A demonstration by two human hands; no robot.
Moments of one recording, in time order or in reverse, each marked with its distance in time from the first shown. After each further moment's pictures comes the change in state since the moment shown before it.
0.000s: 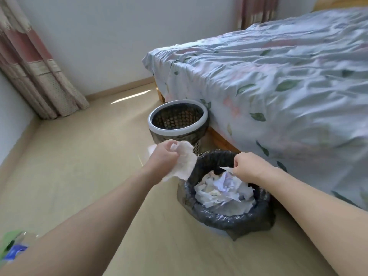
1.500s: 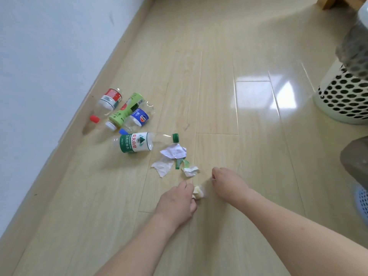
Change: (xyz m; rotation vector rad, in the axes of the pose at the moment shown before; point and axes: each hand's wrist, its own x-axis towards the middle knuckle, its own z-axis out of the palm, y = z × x) left_hand -0.203 -0.391 -0.112 0.847 -0.024 -0.399; right_hand -0.037 -0.311 0.364 -0.160 -0.465 -0.637
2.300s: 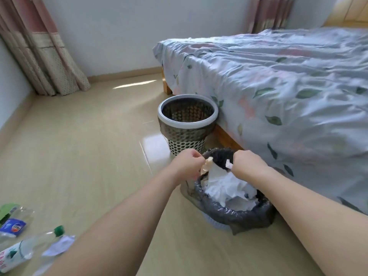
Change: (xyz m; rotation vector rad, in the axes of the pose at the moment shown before) left_hand 0.032 0.378 -0.213 -0.747 -0.148 0.428; right_hand -0.288 0.222 -0.257 -0.013 0.468 0.746
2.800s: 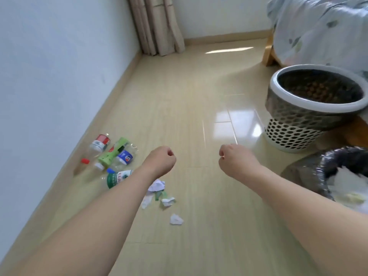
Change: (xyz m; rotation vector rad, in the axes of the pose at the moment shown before) left_hand -0.111 -0.223 -0.194 0.219 0.405 -0.472; right_hand -0.007 -0.257 0.108 0.061 -0.081 -0.607
